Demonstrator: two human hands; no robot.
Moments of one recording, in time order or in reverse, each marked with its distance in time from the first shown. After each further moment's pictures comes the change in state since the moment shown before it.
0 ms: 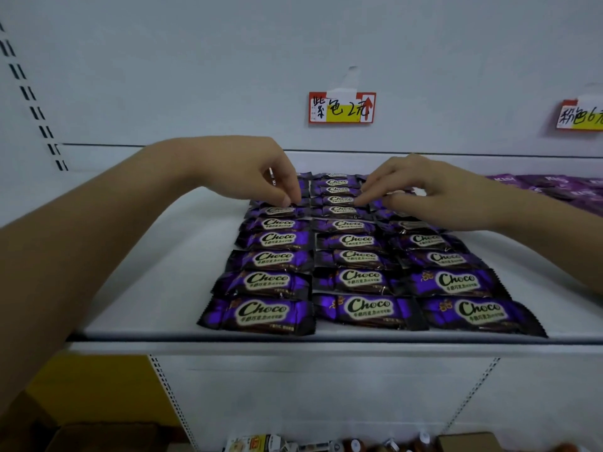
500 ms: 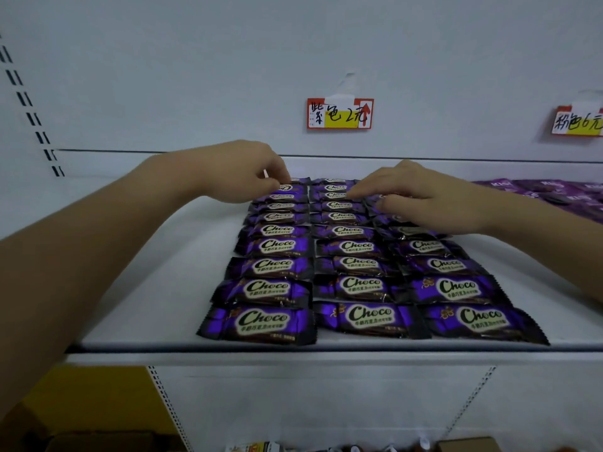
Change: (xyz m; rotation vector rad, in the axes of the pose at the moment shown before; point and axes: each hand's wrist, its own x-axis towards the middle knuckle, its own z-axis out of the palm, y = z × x) left_hand 0.009 -0.011 0.003 0.143 0.139 -0.077; right_hand 0.009 0.007 0.003 -0.106 -0.053 0.057
